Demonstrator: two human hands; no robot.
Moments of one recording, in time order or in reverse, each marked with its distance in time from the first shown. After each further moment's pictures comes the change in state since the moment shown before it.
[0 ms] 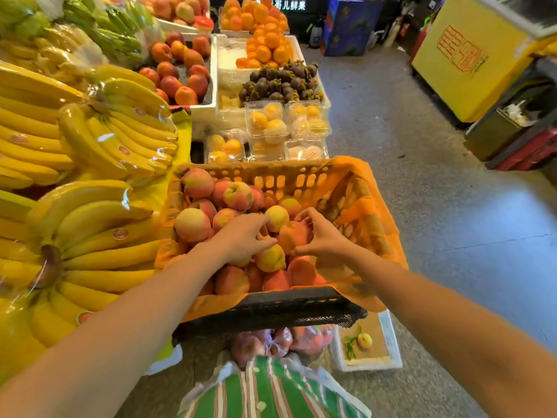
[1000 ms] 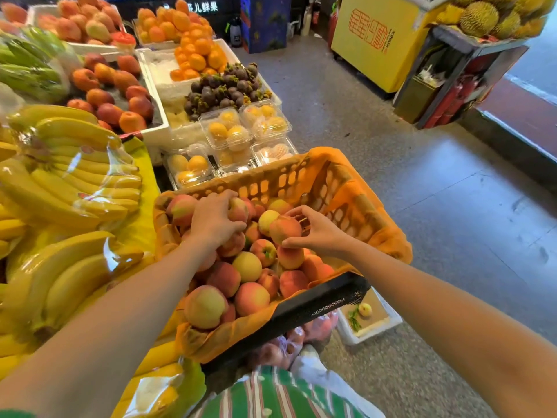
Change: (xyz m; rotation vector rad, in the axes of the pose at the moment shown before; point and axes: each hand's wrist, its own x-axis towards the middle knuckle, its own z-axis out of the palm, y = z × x) left_hand 0.038 -0.058 -0.045 0.067 0.252 -0.047; right_hand -0.009 -0.035 0.026 0.225 0.241 0.139
